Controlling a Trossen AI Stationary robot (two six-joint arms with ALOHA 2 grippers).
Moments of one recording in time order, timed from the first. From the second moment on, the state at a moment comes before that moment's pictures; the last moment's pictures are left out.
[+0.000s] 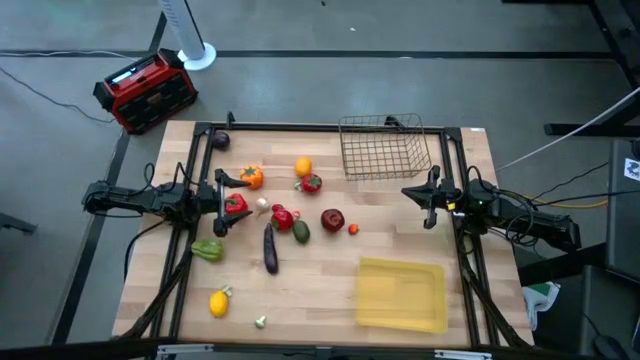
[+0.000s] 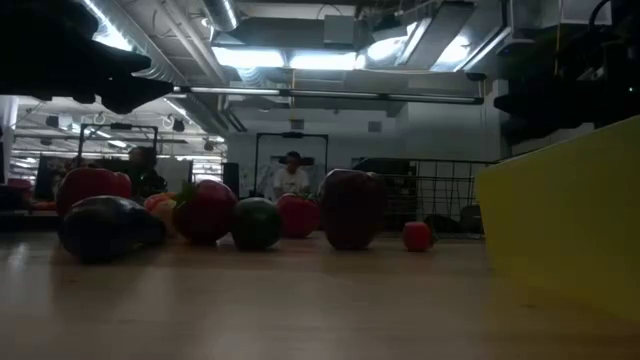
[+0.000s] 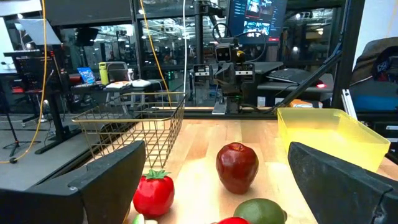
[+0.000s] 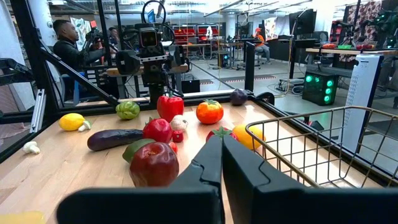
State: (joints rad) left arm -0.12 0.01 0.01 0.05 -0.30 0.05; right arm -0.22 0.00 0.01 0.03 -0.05 0.02
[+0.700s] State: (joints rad) left arm -0.12 0.01 0.01 0.05 -0.30 0.05; right arm -0.22 0.00 0.02 0.05 -0.05 0.13
